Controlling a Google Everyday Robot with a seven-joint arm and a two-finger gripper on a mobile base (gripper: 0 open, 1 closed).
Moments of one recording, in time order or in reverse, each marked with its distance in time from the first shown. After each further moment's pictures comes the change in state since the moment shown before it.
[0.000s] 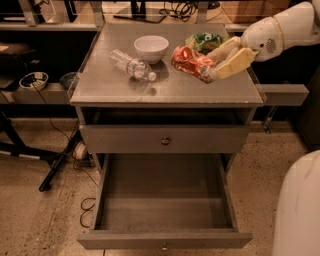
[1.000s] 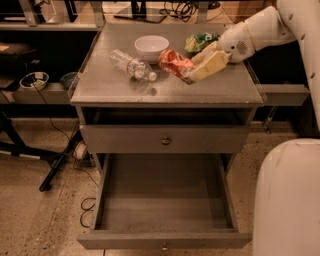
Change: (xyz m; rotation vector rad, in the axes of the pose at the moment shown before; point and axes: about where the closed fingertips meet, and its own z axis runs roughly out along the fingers) arm 0.007 -0.044 0.053 0.064 0.093 0.074
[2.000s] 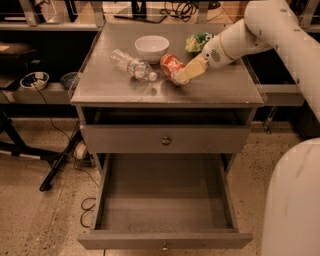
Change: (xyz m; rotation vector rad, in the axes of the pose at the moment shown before) arm 0.022 -0.056 0.041 0.327 0.120 0.210
